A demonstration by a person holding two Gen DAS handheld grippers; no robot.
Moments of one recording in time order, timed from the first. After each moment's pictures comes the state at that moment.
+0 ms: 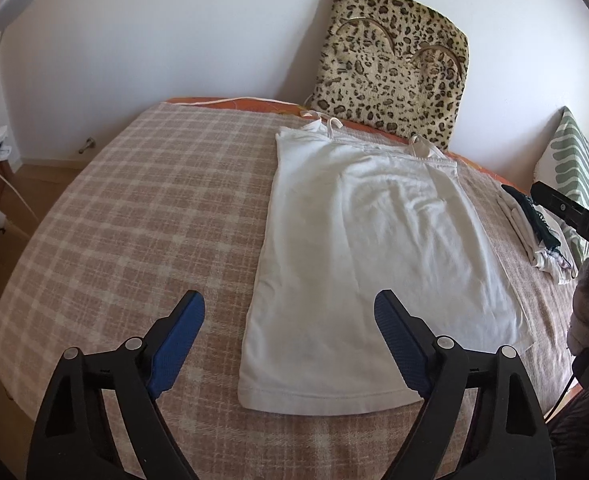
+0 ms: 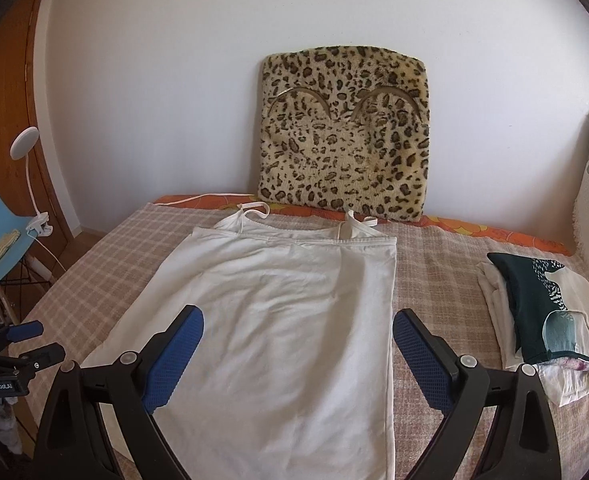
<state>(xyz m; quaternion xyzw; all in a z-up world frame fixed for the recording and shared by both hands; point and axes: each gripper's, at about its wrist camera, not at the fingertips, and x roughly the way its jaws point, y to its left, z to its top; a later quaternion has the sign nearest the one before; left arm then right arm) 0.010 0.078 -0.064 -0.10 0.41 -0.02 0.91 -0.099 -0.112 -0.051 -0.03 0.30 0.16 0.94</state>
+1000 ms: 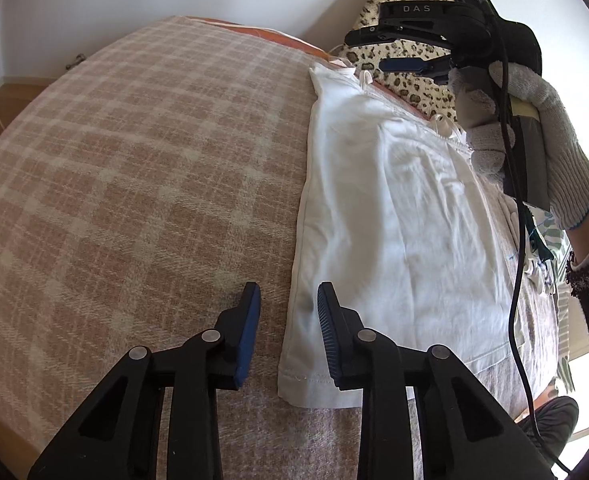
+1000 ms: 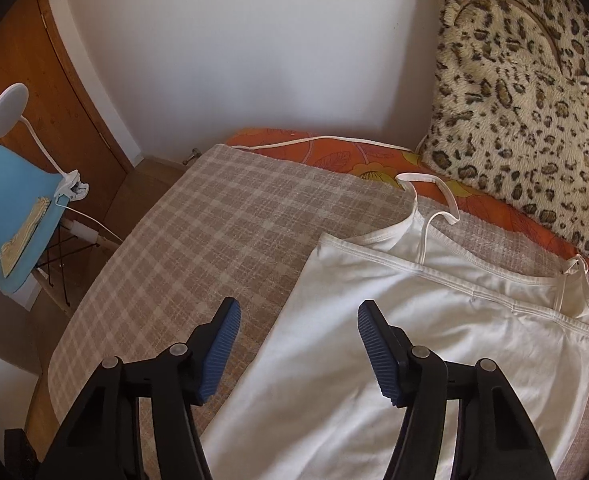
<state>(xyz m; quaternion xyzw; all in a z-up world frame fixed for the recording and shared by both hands) 0.021 0.122 -0.120 -0.20 0.47 -0.06 0.86 0.098 0.113 -0.084 -0.06 0.47 0.30 0.83</state>
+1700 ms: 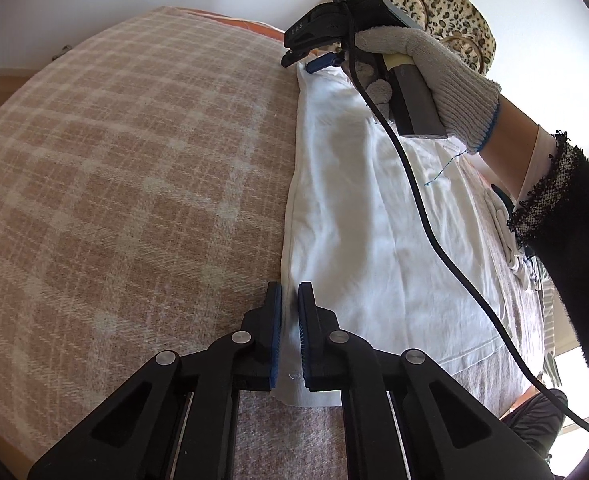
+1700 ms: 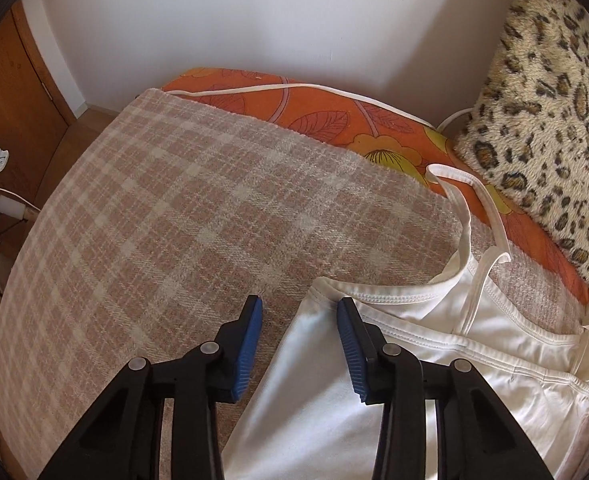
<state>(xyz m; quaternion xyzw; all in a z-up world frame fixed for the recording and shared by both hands) 0.022 0.126 -0.124 -0.21 0.47 -0.09 0.85 0.172 0.192 -0.150 -0.17 0.53 0.21 0.81</state>
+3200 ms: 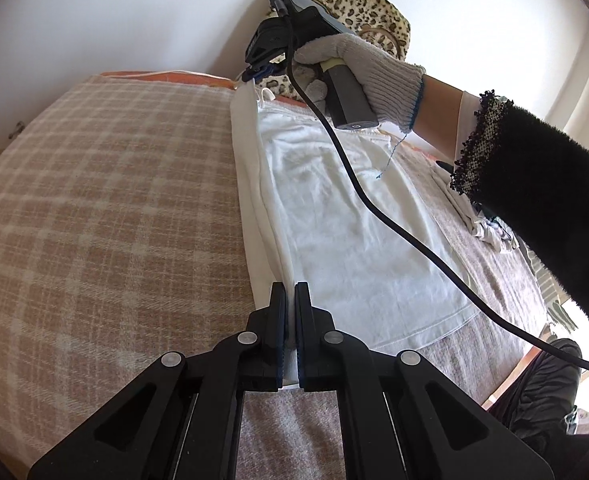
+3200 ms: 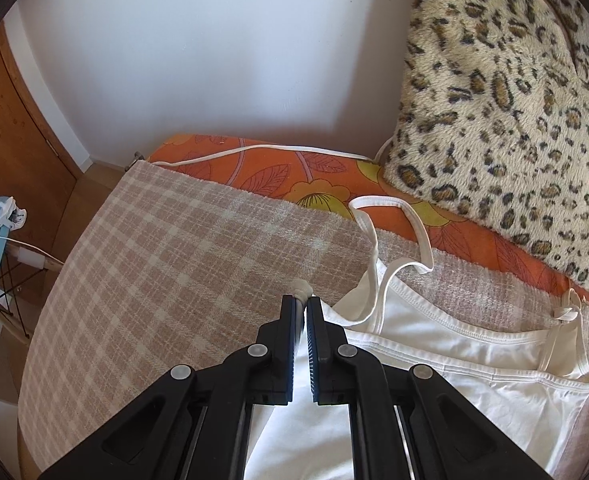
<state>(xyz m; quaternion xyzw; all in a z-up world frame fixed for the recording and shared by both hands) -0.004 0.084 -0.090 -0.13 0.40 -0.17 0.89 0.188 0.113 -0.090 -0.09 0.50 0.22 0.83</state>
